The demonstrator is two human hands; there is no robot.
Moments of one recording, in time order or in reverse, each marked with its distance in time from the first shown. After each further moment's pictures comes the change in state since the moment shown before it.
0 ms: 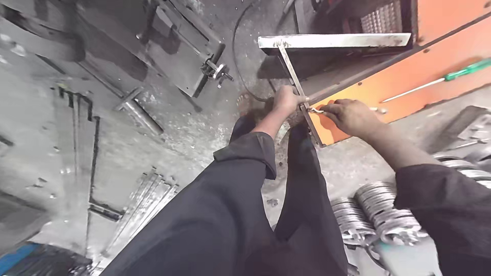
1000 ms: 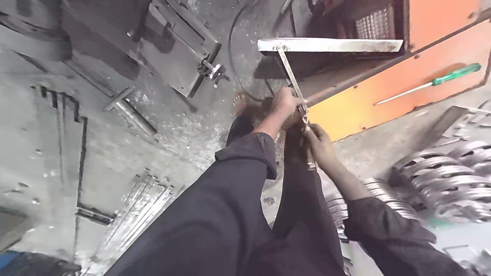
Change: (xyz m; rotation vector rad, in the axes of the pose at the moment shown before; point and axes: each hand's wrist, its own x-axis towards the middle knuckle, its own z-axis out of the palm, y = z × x) left_hand -0.010 0.012 -0.011 0.108 -0.018 -0.005; right_hand -0.020 -0.111 0.065 1.040 0.233 0.625
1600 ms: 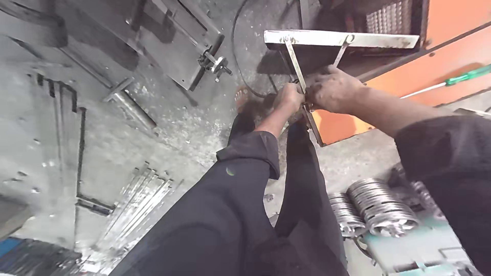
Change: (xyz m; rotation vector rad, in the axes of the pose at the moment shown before) left_hand 0.005 -0.005 0.003 0.056 0.019 -0.026; right_hand 0.109 -0.122 -0.053 -1.666 -0.555 -0.902
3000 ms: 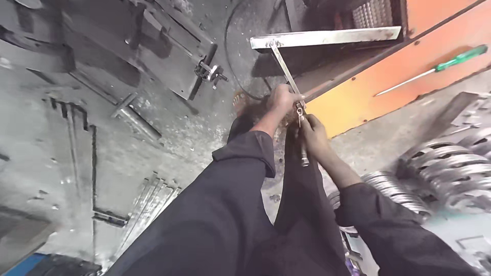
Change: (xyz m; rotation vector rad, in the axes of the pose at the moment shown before) left_hand -0.005 0.002 0.001 0.018 0.003 0.016; right_hand -0.021 -0.149 0.067 1.607 0.578 0.964
